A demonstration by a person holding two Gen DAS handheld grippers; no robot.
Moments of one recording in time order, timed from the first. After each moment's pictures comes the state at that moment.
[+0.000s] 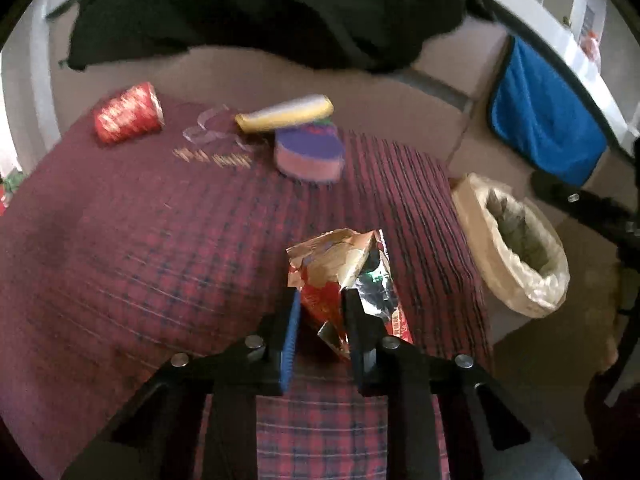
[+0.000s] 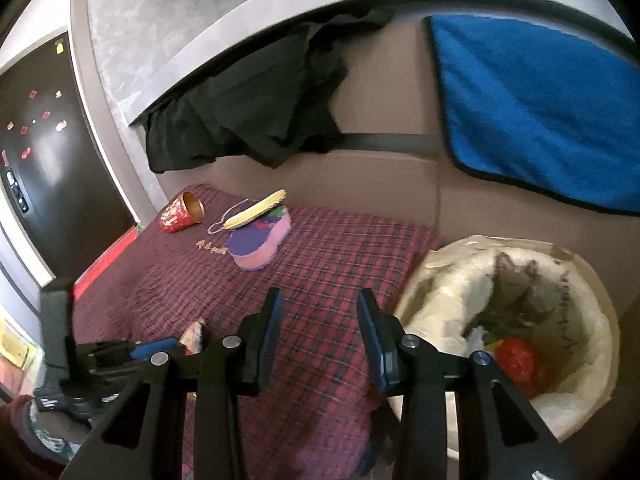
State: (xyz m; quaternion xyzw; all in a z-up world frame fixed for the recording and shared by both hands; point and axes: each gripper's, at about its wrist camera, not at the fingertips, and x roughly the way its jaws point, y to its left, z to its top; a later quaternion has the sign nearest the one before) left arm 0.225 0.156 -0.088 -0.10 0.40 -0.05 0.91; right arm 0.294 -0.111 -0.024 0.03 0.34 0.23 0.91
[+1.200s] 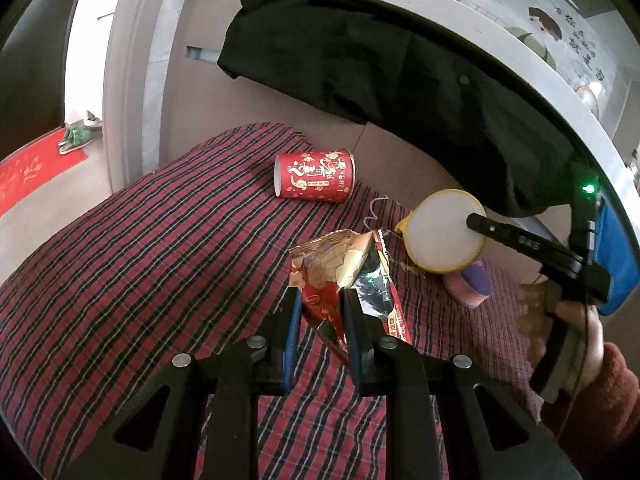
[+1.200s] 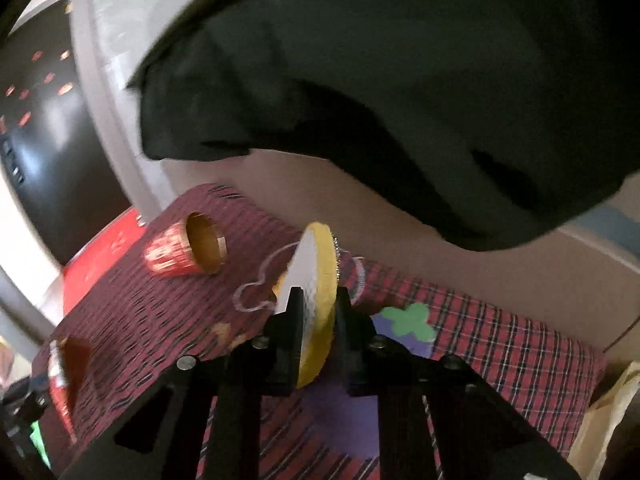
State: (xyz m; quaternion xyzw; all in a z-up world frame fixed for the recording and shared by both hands) left arm 0.216 0.331 -0.071 -0.22 0.33 0.07 0.92; right arm 0.431 0.106 -0.055 -0.03 0.36 0.27 0.89
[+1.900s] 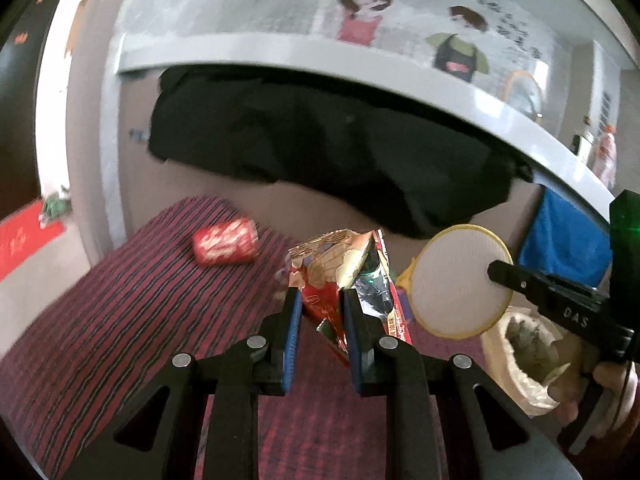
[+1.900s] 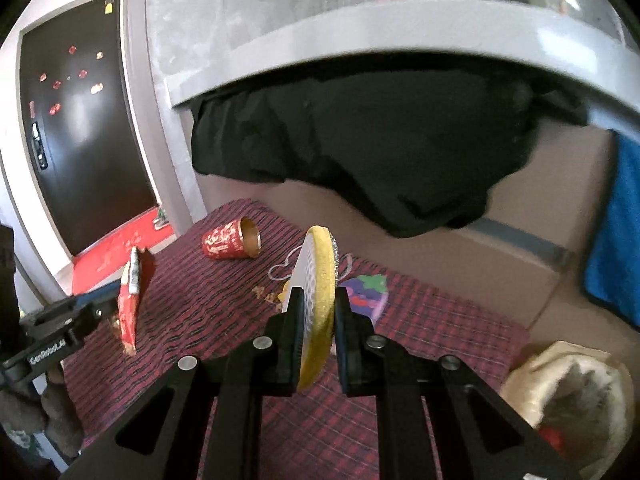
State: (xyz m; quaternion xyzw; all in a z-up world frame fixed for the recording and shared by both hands) left arm 0.218 0.235 0.005 -0.13 0.25 0.02 0.96; right arm 0.321 0.015 0.016 -0.04 0.30 0.28 0.91
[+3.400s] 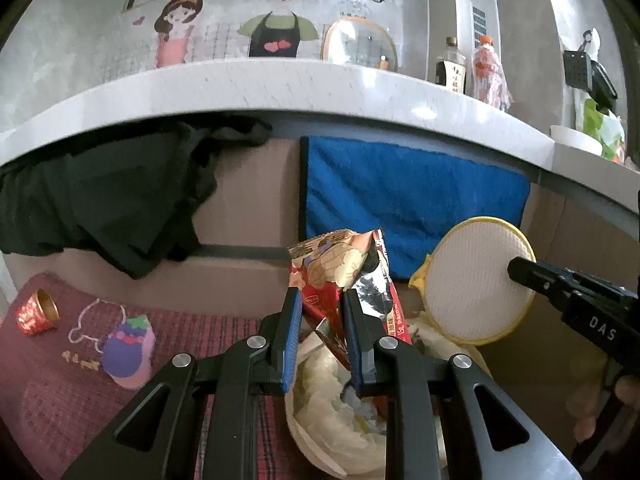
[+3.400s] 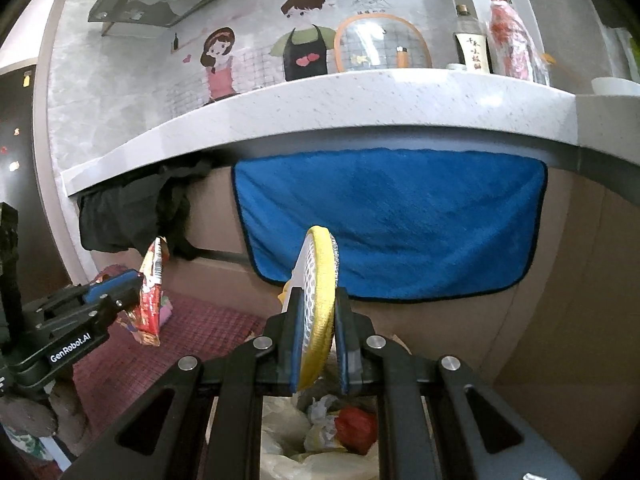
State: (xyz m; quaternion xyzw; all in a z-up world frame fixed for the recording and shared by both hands) left arm 0.295 -0.073 0.032 -0.03 0.23 -0.13 0.97; right arm 0.279 -0.286 0.051 0.03 0.22 0.09 0.97
